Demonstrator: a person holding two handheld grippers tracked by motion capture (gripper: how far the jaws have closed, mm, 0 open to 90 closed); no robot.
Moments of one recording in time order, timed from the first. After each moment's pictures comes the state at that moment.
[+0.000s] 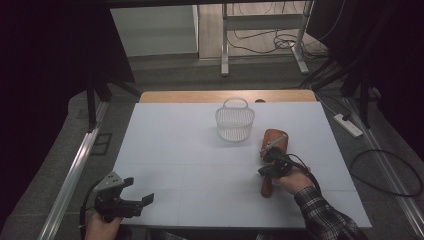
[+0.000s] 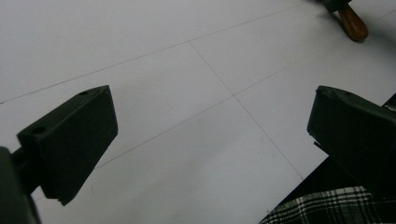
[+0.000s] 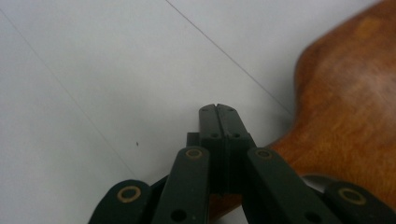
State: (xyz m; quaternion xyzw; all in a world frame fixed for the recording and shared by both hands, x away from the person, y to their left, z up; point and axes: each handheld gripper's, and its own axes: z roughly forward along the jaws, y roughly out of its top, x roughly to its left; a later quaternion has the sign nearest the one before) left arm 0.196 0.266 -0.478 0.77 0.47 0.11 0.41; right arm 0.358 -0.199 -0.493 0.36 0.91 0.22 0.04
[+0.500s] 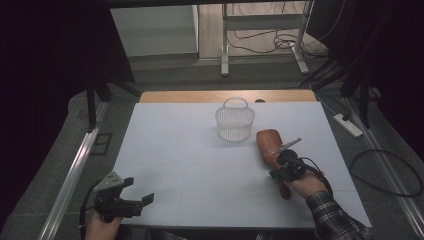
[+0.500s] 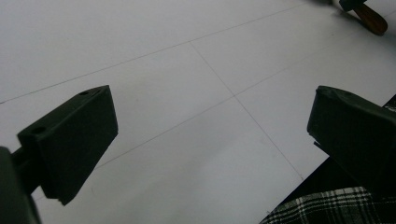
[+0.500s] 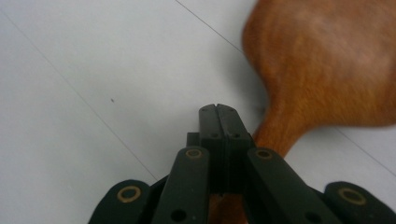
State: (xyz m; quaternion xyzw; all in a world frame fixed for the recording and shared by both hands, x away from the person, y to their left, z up) left arm 0.196 0.266 -0.478 0.77 0.47 0.11 0.41; right arm 0.349 -0.234 -0.491 0.38 0.90 0.22 0.05
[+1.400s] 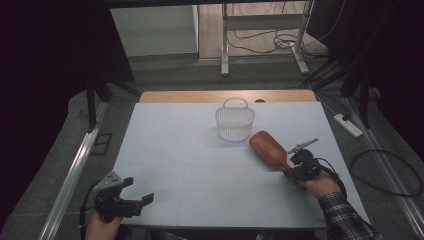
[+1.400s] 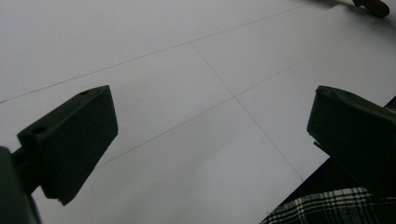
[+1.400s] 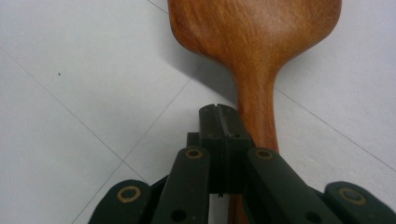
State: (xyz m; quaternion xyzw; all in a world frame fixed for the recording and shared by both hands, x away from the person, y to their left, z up) left arm 0.196 0.266 -0.478 0.77 0.47 0.11 0.42; right arm 0.349 -0.271 -0.488 0.41 0.88 0.22 0.07
